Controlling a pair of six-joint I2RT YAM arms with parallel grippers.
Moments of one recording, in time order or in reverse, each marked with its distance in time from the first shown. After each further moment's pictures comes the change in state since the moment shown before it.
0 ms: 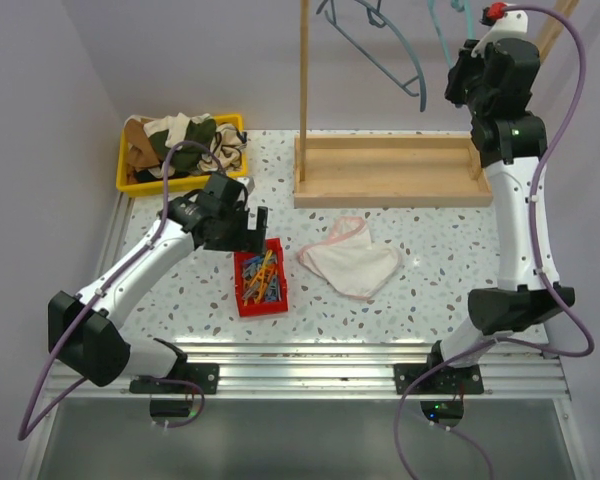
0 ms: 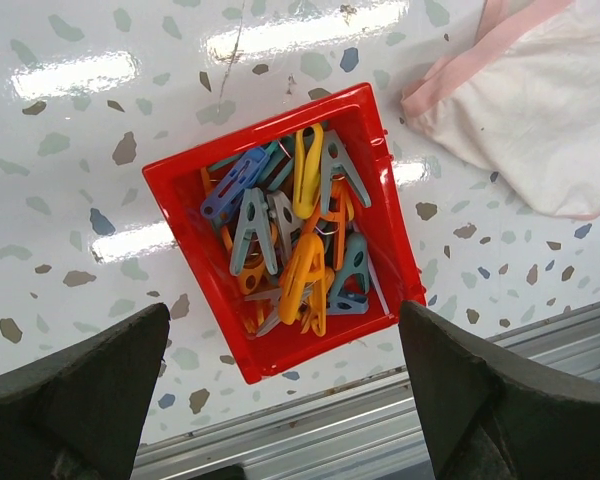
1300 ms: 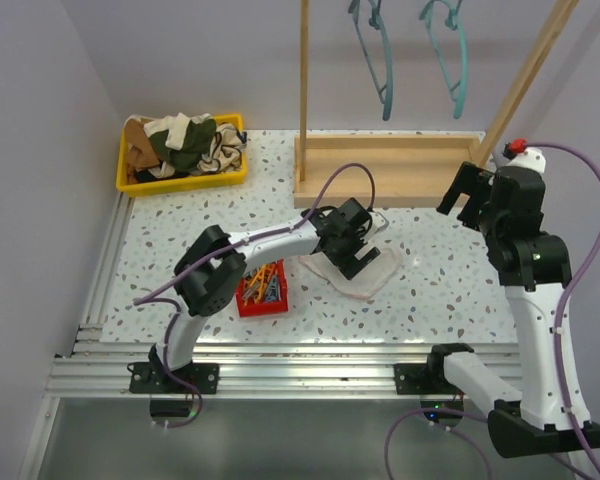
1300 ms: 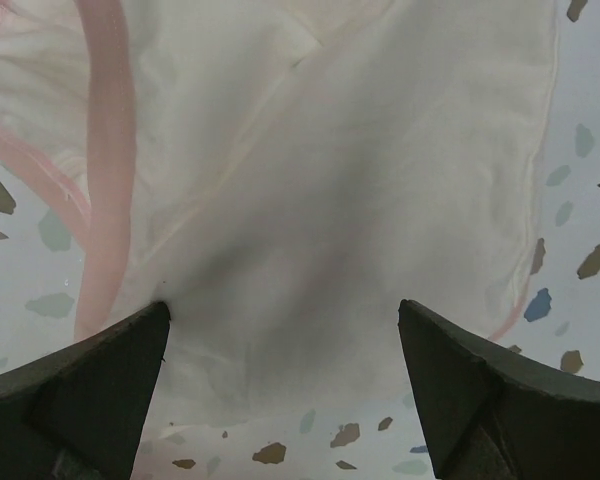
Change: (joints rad) left arm -0.435 0.741 0.466 0.266 0.009 0.351; right arm -0.003 -0.639 -0.689 -0.314 0.158 0.268
